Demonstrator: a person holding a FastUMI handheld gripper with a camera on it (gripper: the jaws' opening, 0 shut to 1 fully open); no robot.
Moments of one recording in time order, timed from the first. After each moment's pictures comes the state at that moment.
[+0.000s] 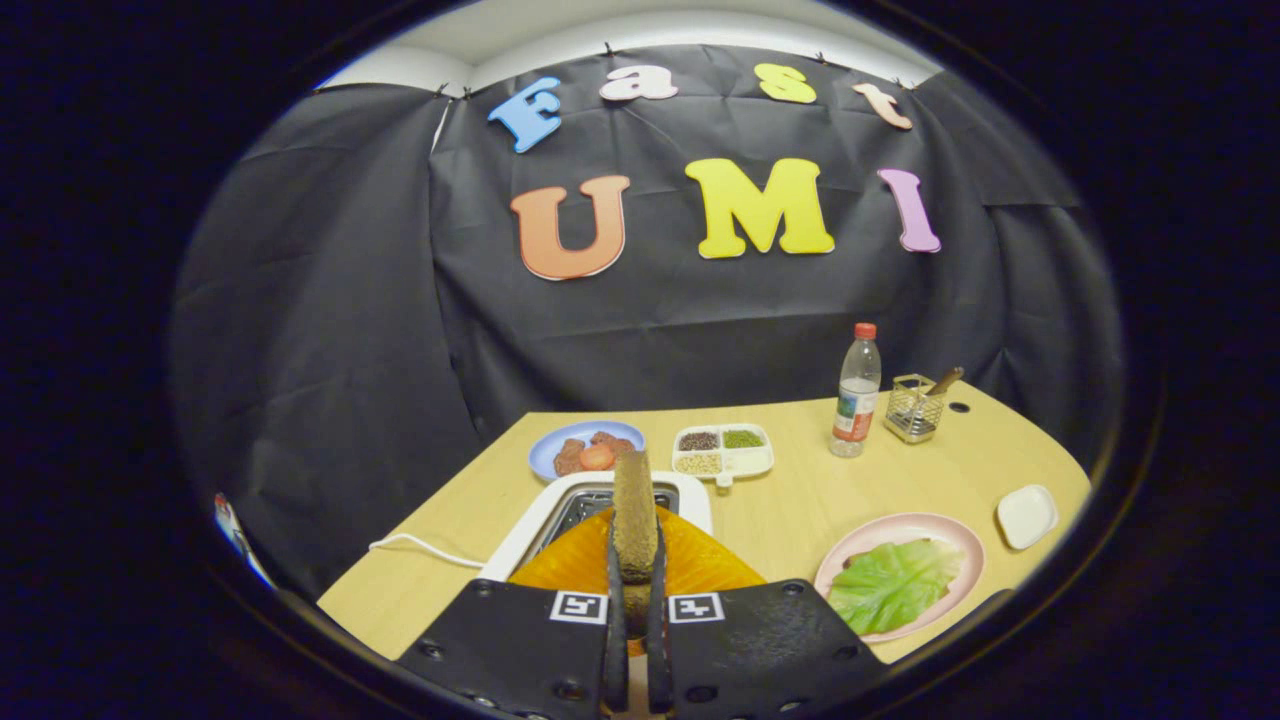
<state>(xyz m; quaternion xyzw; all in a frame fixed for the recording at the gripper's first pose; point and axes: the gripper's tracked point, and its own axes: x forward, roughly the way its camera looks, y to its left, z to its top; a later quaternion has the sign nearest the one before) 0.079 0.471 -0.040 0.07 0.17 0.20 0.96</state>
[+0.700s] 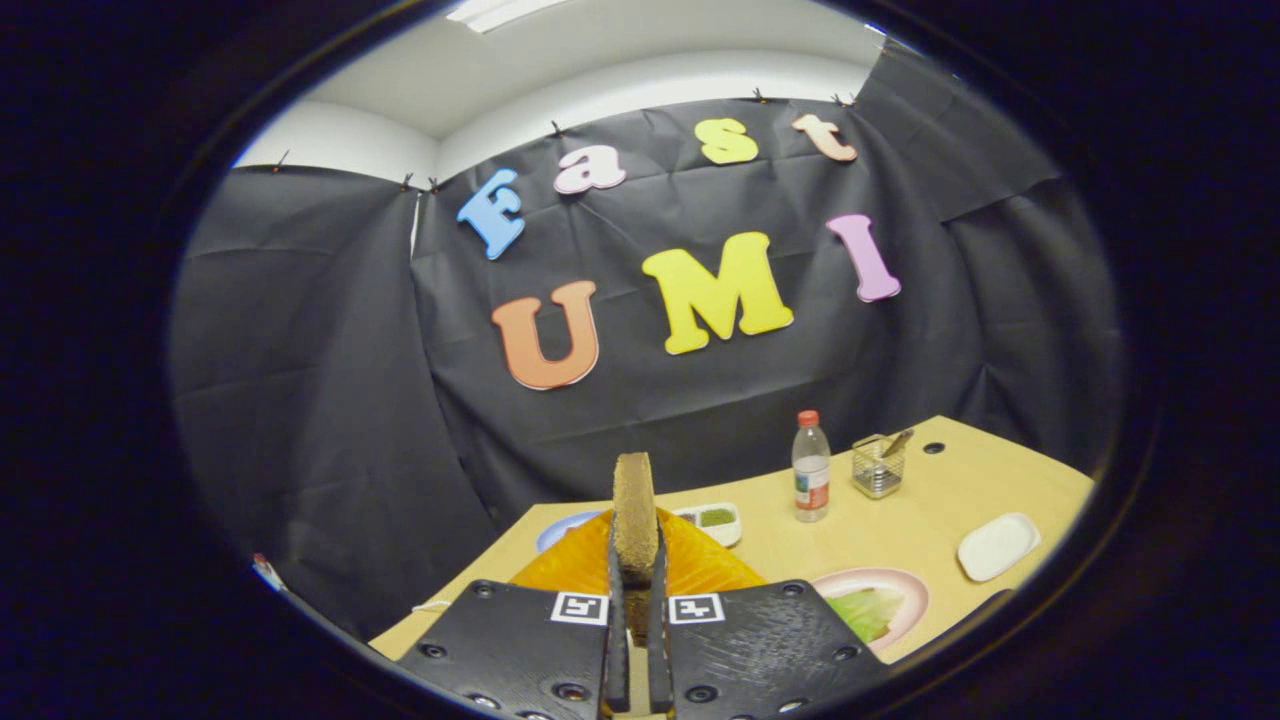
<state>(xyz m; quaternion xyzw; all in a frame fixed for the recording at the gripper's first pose) 0.076 0.363 0.051 0.15 0.09 0.18 0.97</state>
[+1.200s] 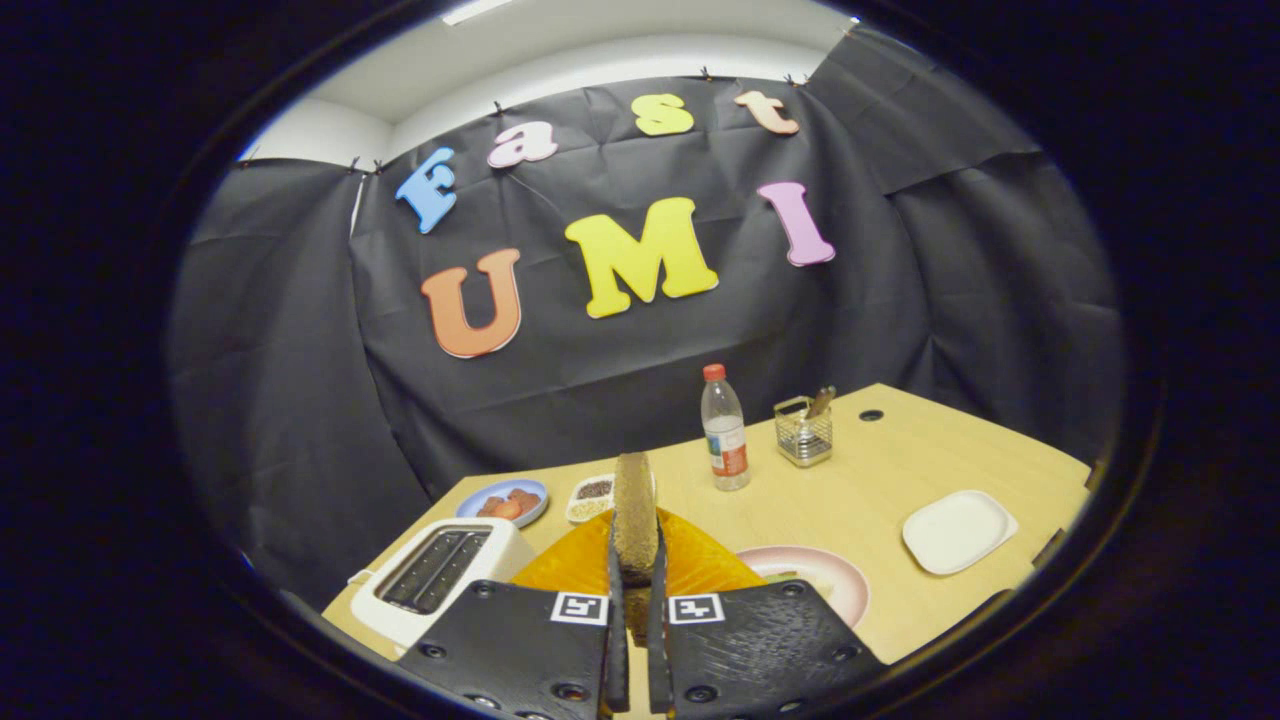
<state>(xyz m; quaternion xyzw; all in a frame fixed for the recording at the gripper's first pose) 0.109 0.295 -0.042 0.15 0.14 0.12 0.97</state>
